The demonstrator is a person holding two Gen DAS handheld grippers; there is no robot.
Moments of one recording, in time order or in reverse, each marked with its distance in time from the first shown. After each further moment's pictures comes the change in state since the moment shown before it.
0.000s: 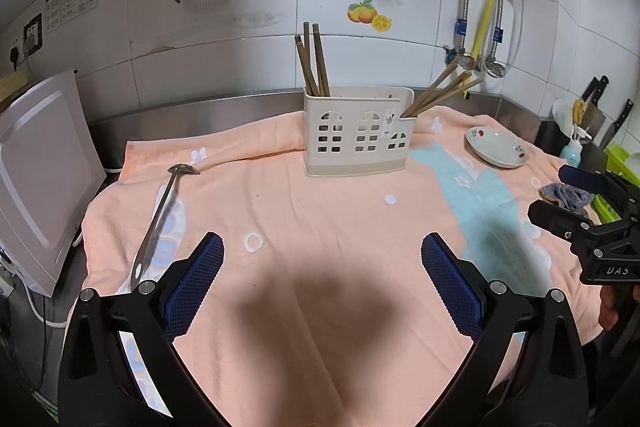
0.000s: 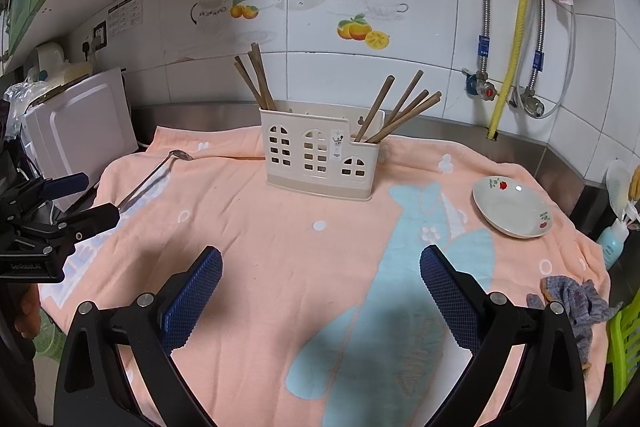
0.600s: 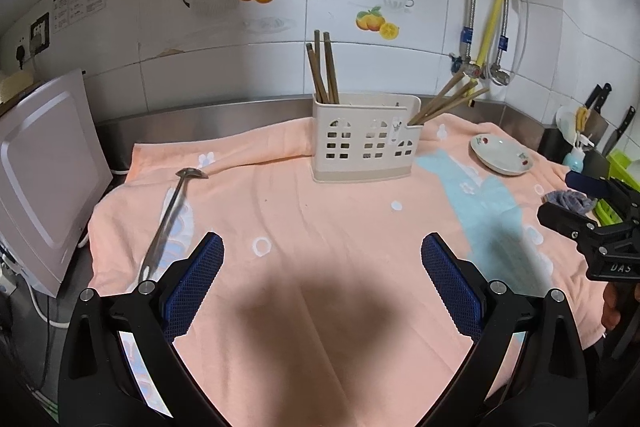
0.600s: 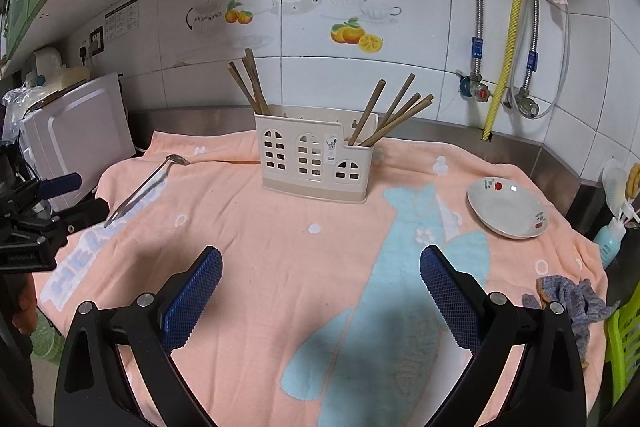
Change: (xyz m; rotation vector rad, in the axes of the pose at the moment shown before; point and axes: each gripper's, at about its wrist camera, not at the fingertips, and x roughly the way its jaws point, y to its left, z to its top) left arm -0.005 0.007 0.002 -0.012 -0.016 0.009; right arm -0.005 -0.006 0.000 0.010 -0.013 -0.007
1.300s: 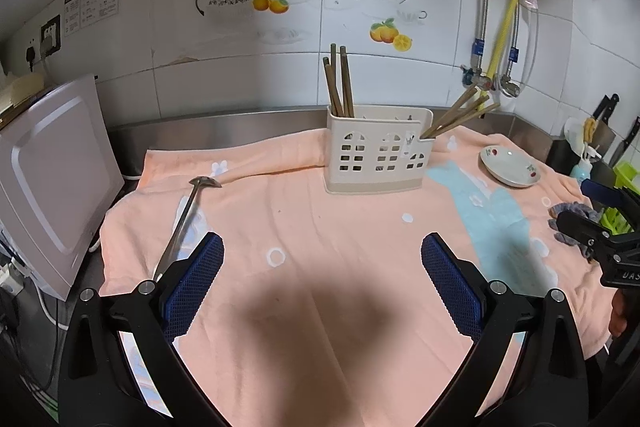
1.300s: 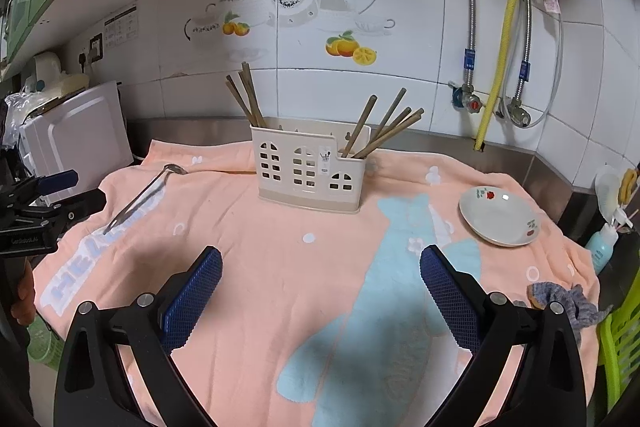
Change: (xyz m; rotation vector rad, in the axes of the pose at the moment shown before) left arm -0.005 0.012 0.009 -0.016 -0.025 0.028; right arm -0.011 -0.004 0.004 0.001 -0.030 -0.017
